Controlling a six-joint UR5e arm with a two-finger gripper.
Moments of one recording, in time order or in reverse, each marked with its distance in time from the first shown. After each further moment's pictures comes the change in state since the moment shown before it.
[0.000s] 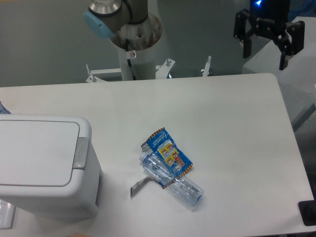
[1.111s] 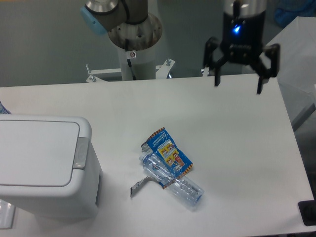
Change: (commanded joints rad) arm -0.245 -0.087 -0.008 0.218 -0.009 -0.863
